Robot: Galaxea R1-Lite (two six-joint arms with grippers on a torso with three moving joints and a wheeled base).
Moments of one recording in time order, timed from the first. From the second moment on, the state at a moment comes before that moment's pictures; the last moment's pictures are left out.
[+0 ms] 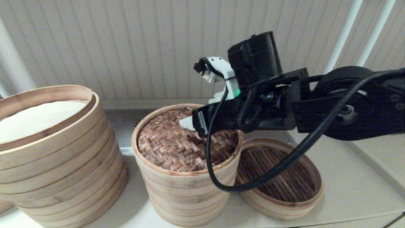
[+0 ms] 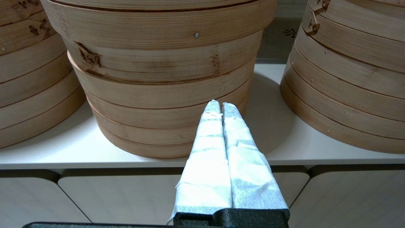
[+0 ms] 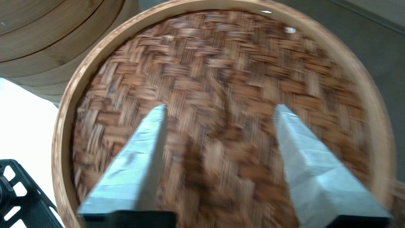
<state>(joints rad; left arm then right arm) -0.01 0.00 -0.01 0.00 0.00 -0.01 0.81 1.86 -1.61 0.14 -0.05 0.08</state>
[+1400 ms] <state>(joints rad) -0.01 0.00 -0.01 0.00 0.00 -0.01 0.83 1.96 -1.68 0.14 -0.13 0.08</state>
